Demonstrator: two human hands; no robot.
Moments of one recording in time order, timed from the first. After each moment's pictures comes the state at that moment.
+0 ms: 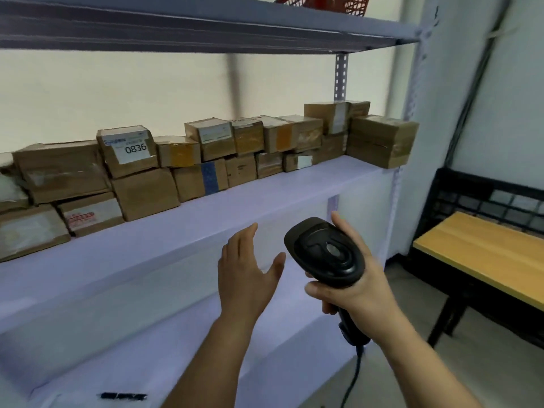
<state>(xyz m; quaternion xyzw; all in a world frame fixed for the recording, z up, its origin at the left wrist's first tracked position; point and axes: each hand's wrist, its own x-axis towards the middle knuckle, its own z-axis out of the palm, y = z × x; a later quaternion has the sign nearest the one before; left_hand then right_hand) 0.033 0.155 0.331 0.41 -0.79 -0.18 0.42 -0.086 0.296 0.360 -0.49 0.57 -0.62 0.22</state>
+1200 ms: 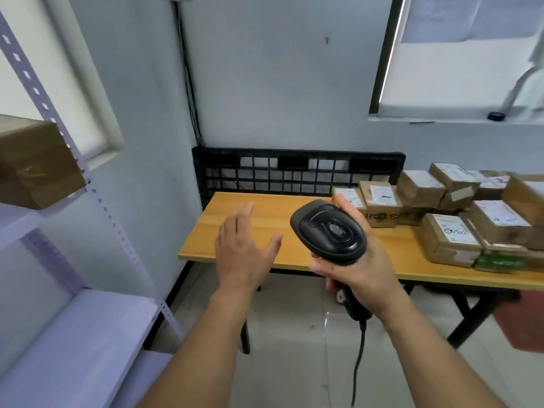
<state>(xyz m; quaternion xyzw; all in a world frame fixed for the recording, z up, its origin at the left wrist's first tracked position) -0.460 0.357 0.308 0.05 -0.90 -0.31 0.30 -0.436 0.553 0.339 -0.21 0.72 -0.66 -0.02</state>
